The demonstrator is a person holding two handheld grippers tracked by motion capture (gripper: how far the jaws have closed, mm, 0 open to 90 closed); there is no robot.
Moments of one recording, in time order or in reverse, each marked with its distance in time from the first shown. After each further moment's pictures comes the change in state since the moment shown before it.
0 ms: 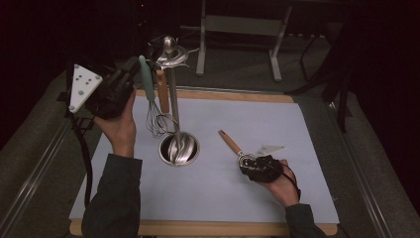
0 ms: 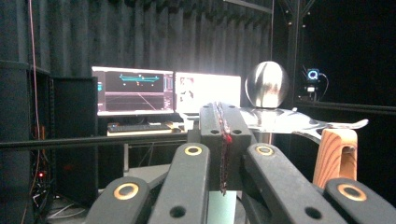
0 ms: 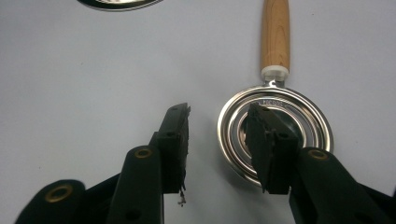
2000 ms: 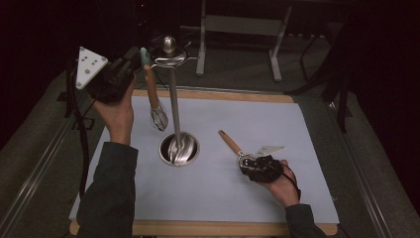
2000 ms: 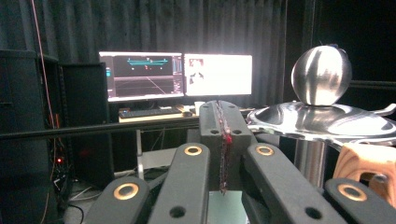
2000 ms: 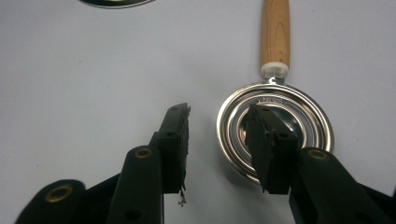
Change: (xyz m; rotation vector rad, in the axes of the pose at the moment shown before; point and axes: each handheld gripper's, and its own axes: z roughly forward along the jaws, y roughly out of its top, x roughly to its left) left arm 0.016 0.008 0.029 0.096 0.028 0.042; right arm -0.001 -0.001 0.001 0.005 0.000 0.001
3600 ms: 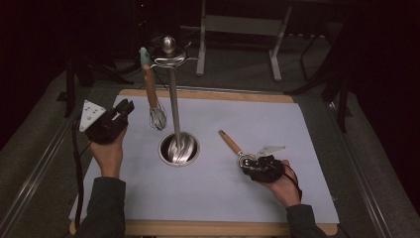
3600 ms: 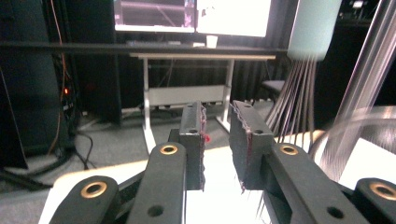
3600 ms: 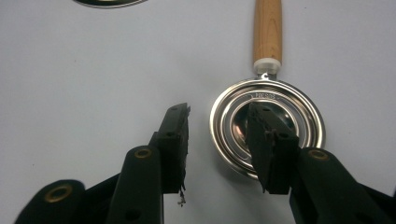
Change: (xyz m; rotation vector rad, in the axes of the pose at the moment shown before) left arm 0.037 -0.134 -0.044 0.235 0.022 -0.076; right arm -0.003 -0.002 -0.002 -0.003 -0.006 0.014
